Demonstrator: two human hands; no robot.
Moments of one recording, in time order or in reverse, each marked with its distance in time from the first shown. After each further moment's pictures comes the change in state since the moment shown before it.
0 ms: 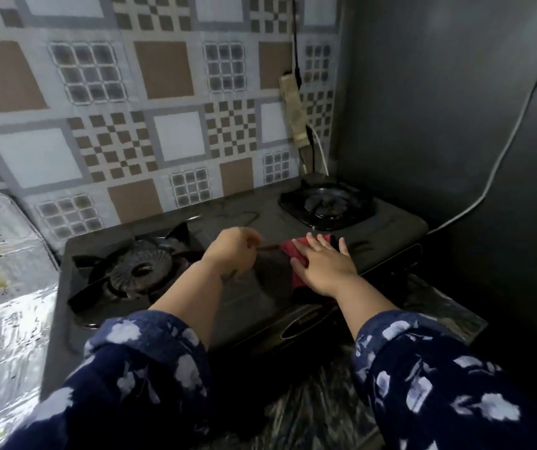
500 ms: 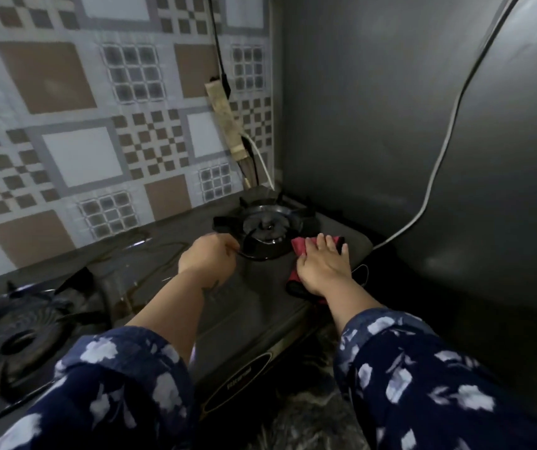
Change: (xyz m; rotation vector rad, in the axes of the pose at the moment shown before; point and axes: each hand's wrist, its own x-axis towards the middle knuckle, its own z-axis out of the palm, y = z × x) left_hand 0.095 0.069 0.052 0.059 0.029 -0.008; right_hand 0.055 0.125 -0.018 0.012 0.020 0.360
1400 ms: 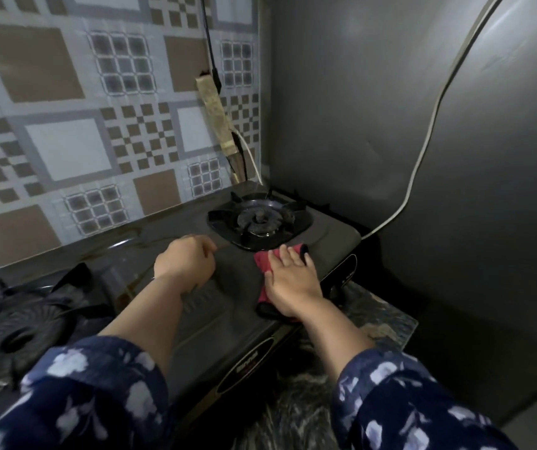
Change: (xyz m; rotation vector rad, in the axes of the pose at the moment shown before) left_hand -0.020 -0.036 -0.022 0.014 -0.027 -0.001; right_hand -0.069 -0.056 0.010 0.026 0.043 -0.140
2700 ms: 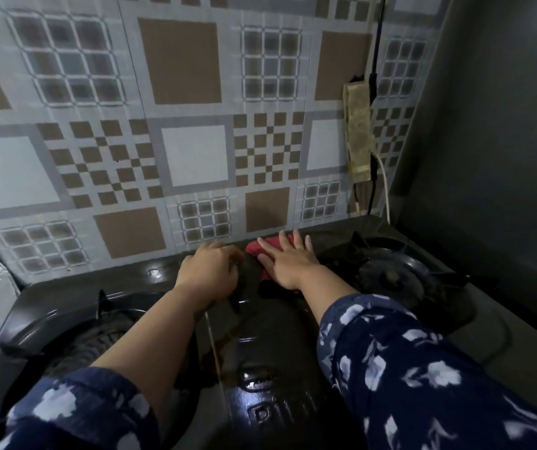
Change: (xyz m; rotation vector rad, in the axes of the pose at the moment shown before) left_hand 0.080 -0.120 -0.047 0.141 0.071 -0.182; right_hand 0.223 -0.161 0.020 -0.076 -0.233 -0.425
